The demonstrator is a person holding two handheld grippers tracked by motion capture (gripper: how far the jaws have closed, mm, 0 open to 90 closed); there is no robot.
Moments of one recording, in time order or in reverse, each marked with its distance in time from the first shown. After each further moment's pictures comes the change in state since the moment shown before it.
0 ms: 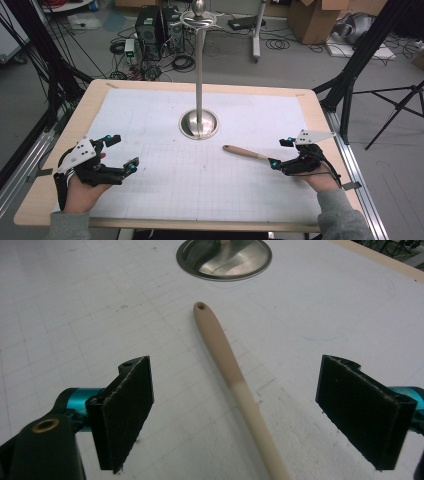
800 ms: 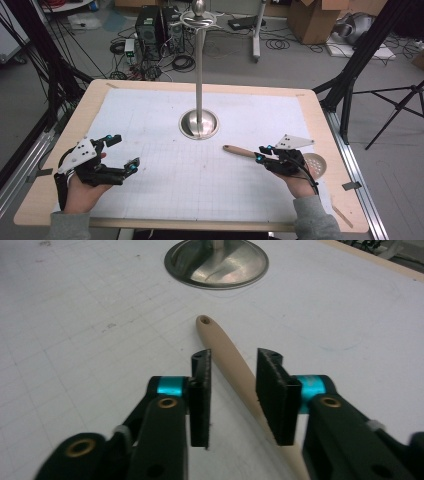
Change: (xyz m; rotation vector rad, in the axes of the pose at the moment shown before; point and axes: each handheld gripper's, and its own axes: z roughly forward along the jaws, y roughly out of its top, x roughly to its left) left arm -0.002 0.002 0.003 -0.003 -0.006 0.007; right arm 0.036 0.004 0.035 -0.018 -0.115 0.044
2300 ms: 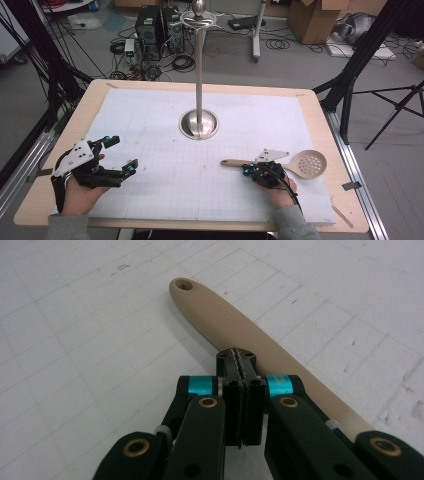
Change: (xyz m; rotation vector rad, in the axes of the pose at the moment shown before) left arm -0.003 0.002 -0.008 -0.003 -0.005 0.003; right arm 0.033 -0.031 0.049 0.113 0.031 0.037
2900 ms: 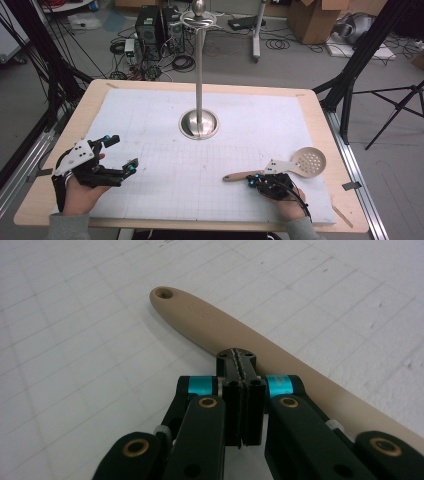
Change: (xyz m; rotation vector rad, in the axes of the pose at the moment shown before) left arm 0.000 0.001 0.001 -0.009 0.013 -0.004; right arm 0.012 -0.021 -0.026 0.003 0.066 -0.022
